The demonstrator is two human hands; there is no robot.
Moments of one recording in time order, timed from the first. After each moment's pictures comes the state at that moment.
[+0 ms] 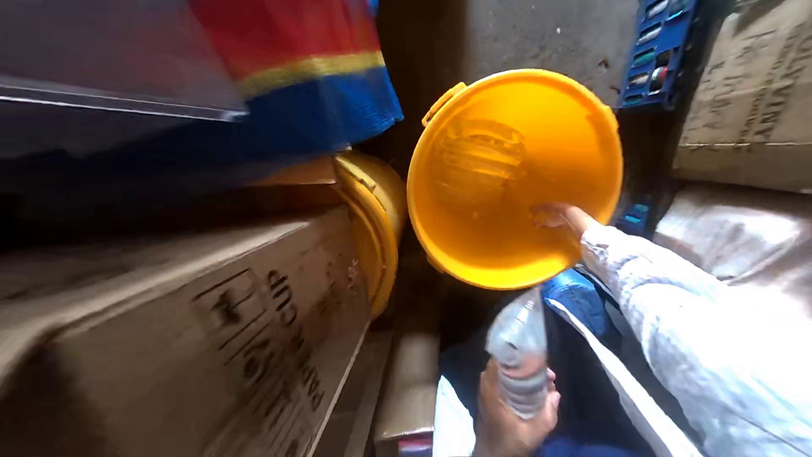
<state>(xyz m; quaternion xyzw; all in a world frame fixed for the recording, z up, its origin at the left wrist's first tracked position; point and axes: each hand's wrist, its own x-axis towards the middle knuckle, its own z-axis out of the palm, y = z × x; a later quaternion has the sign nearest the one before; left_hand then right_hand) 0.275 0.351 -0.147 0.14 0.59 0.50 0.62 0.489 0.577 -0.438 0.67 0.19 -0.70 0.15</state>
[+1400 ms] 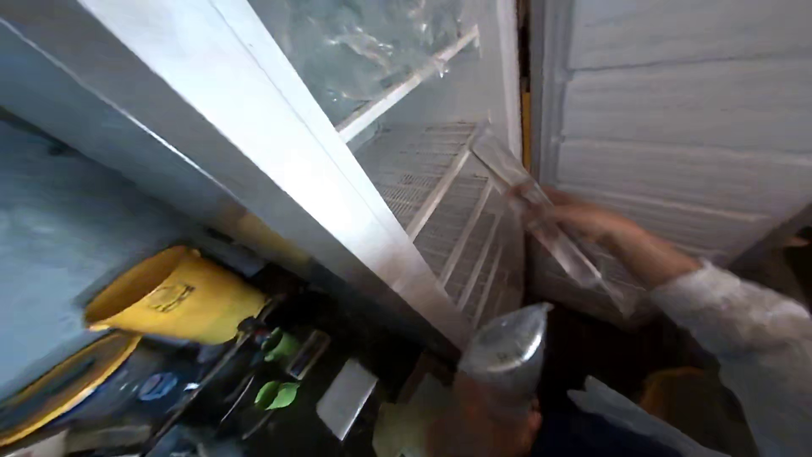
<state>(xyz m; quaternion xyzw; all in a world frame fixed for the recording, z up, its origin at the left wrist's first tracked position) 0.141 -0.081 0.200 0.00 0.73 0.63 -0.27 -0.171 -0.008 0.279 -0.43 0.57 -0.58 0.40</state>
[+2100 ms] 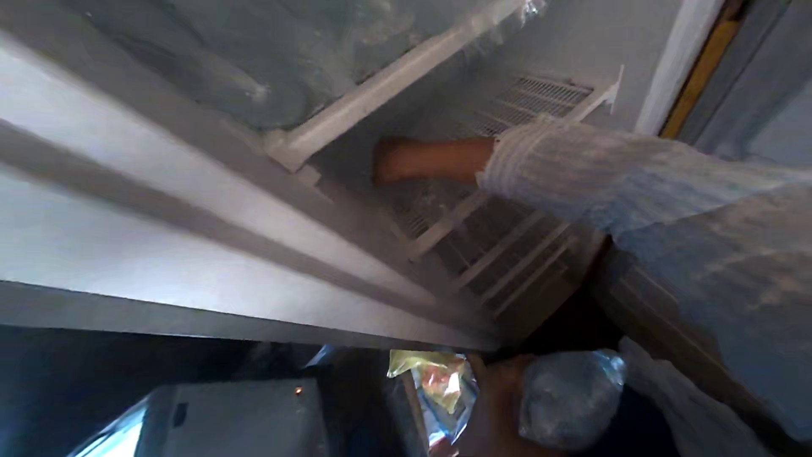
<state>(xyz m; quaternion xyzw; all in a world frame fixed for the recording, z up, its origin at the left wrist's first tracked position) 0.034 -0.046 0.184 -0.24 0.71 0.56 -0.36 -0.102 -0.309 0.380 -0.80 0.55 -0.14 0.21</state>
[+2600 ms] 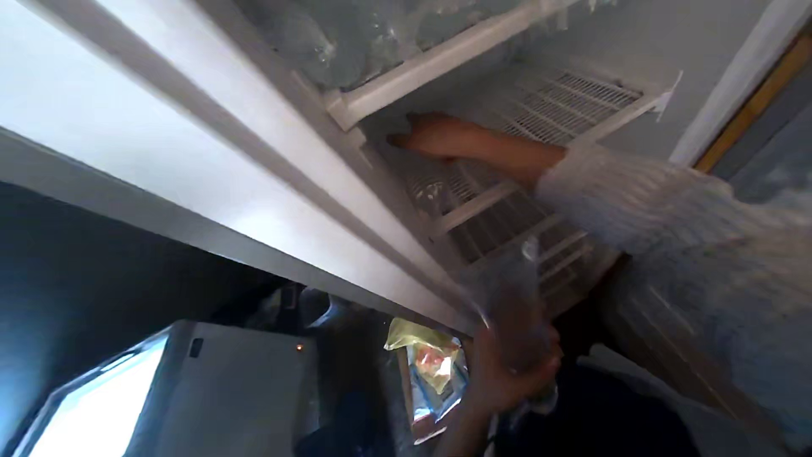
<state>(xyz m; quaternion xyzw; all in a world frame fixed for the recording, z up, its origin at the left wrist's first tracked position) -0.003 -0.072 0.199 -0.19 0.63 0.56 -0.50 -0.118 -0.301 0.375 -0.76 0.54 -0.25 0.27</state>
